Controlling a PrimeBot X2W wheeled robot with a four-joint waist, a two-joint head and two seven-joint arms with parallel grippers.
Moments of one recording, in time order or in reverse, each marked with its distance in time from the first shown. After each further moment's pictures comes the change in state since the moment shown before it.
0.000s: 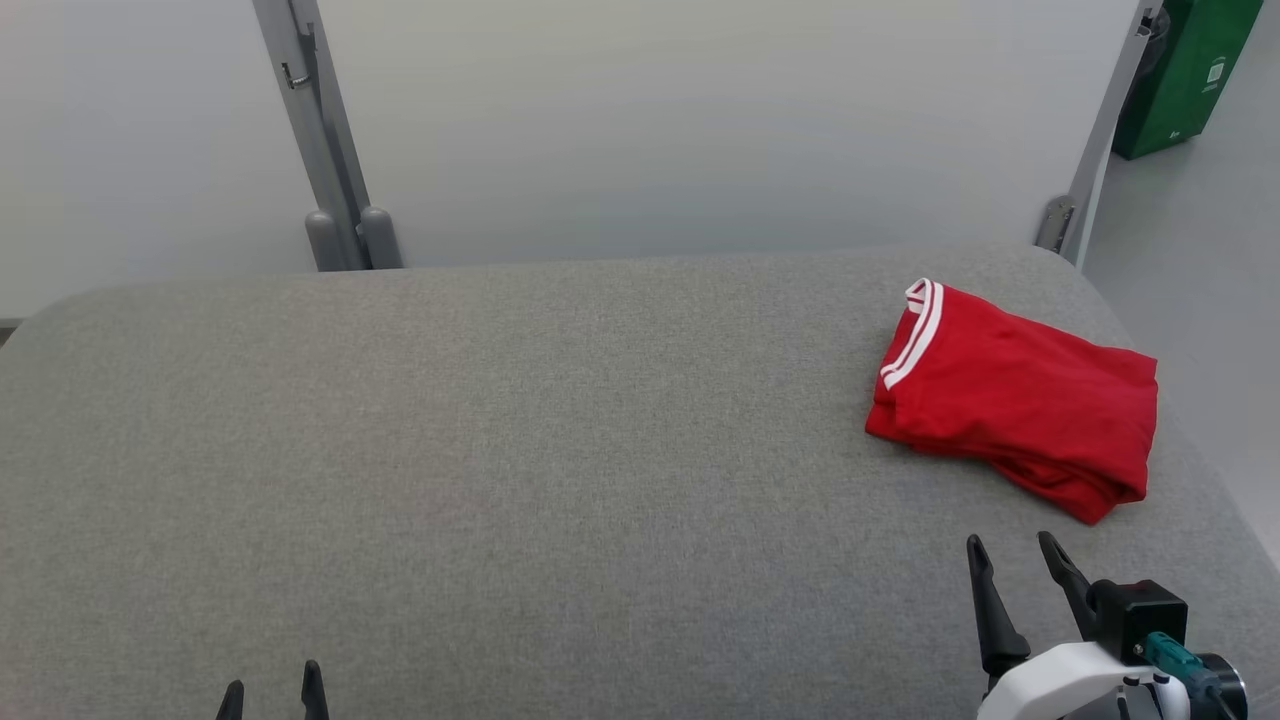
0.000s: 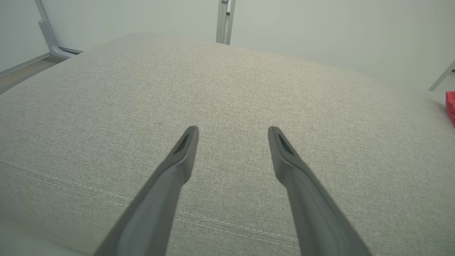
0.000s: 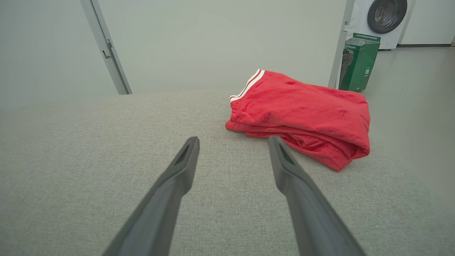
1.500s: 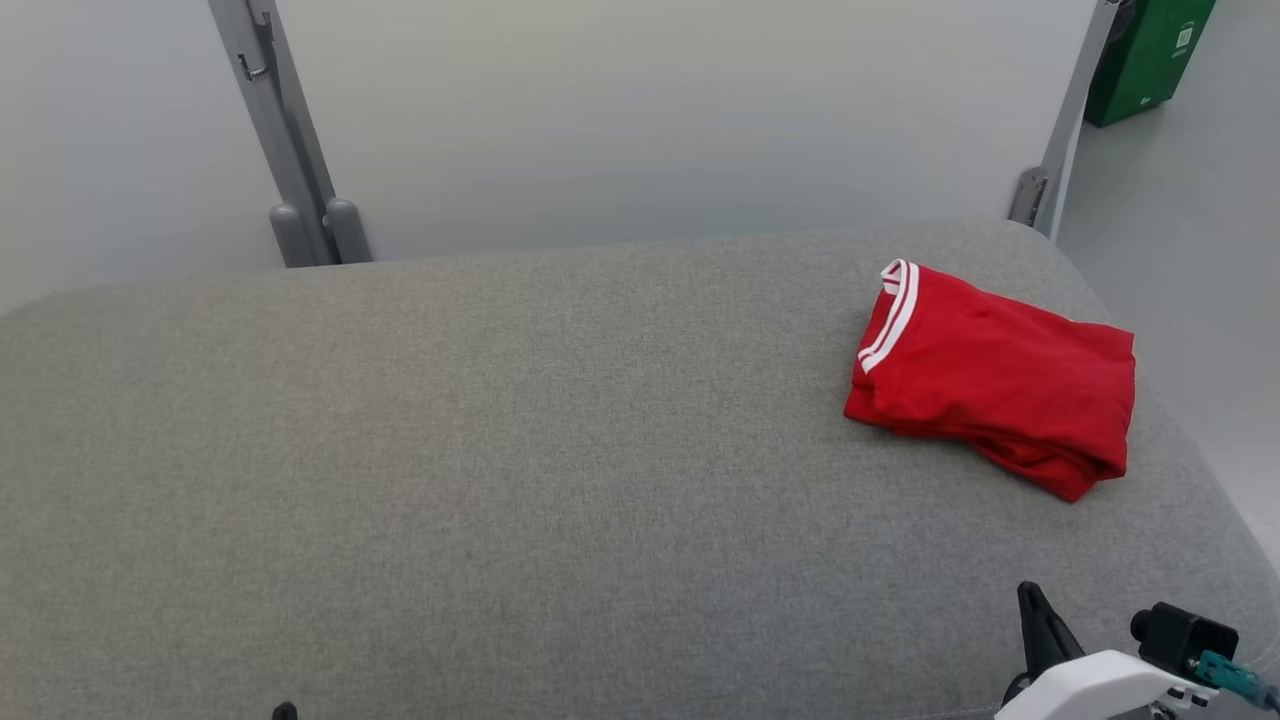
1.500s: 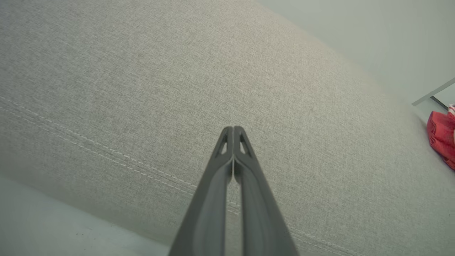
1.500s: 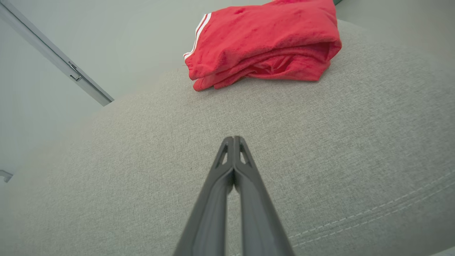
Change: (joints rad) left arm -0.025 -0.045 0.041 0.091 -0.263 -0.055 0.087; right arm 0.024 0.062 -0.095 0.070 0.294 0.055 0.088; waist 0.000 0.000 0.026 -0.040
